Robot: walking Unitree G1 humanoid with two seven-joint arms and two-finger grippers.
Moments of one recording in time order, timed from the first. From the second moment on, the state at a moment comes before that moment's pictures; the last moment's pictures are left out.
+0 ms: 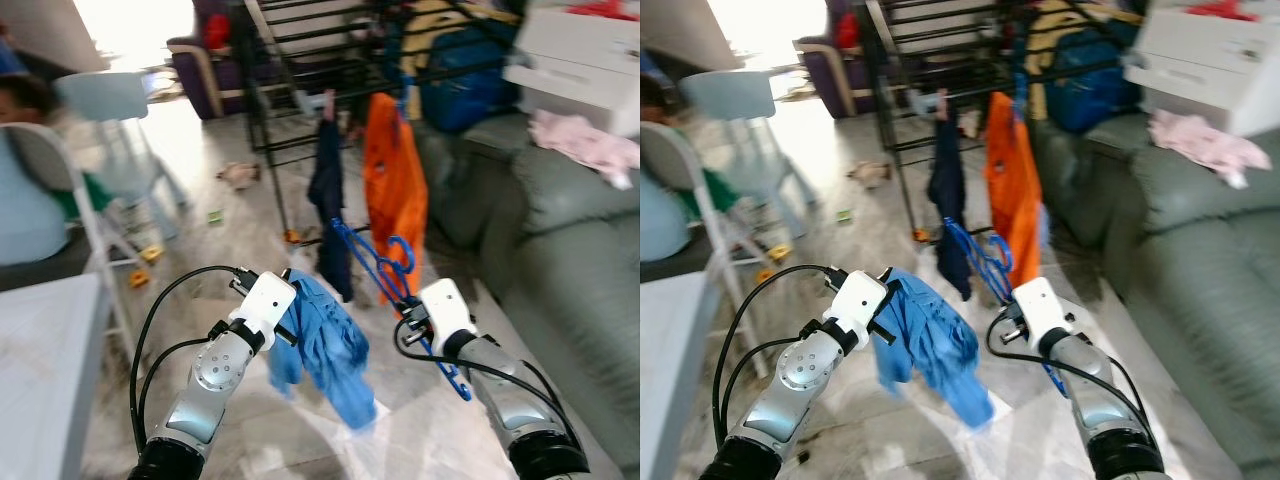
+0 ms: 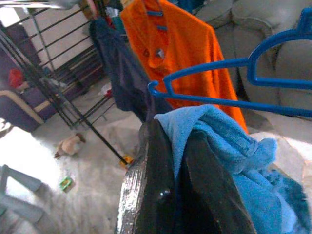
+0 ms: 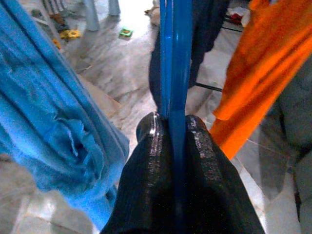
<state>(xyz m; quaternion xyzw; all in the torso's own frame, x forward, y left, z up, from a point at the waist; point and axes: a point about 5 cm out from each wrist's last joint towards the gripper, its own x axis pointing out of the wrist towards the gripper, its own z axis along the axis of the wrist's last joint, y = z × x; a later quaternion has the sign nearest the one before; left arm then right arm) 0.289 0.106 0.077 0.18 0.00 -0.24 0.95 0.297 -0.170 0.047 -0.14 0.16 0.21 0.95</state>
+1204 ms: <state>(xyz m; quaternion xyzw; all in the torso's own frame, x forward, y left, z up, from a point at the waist) 0.284 0.102 0.071 0.18 0.01 -0.25 0.95 0.297 -0.165 0.046 -0.15 0.17 0.22 0.95</state>
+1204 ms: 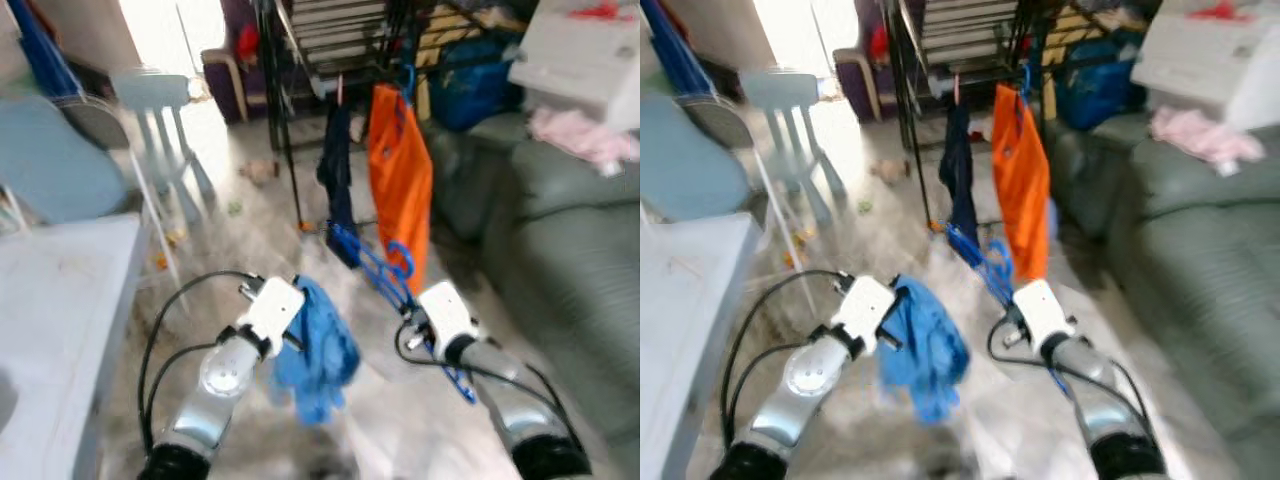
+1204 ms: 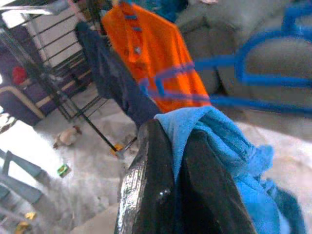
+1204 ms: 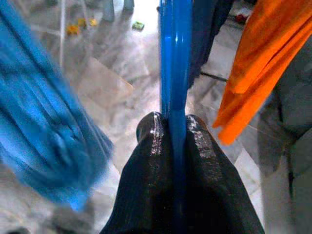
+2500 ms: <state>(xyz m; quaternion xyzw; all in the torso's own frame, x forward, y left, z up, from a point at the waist) 0.372 0.126 0.126 0.42 -0.05 -0.12 0.90 0.301 -0.232 0.105 -0.27 0.20 0.36 0.87</state>
